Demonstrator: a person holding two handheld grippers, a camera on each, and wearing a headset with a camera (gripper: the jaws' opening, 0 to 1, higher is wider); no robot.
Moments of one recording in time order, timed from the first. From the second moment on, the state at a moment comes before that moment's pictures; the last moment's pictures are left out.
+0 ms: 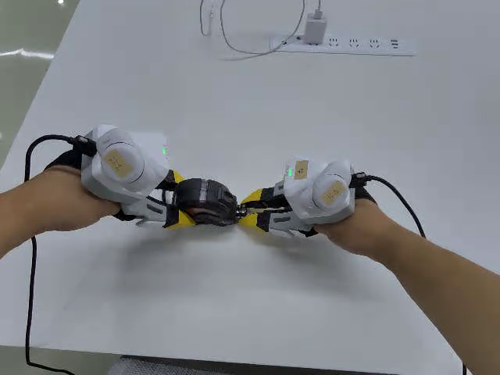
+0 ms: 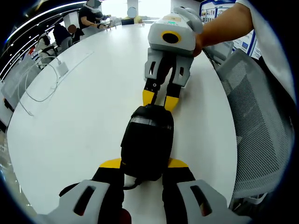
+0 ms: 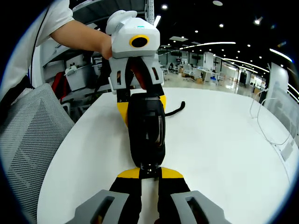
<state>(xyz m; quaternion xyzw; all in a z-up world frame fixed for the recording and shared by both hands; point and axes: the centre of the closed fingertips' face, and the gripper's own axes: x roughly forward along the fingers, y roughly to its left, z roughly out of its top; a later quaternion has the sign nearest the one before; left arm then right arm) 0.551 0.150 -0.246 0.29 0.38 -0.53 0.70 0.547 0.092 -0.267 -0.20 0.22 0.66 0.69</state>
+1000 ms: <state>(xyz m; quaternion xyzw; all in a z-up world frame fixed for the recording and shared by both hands) 0.551 0.149 -0.246 0.29 0.38 -0.52 0.70 0.549 0.055 -0.264 -0.21 0.24 0.65 0.69</state>
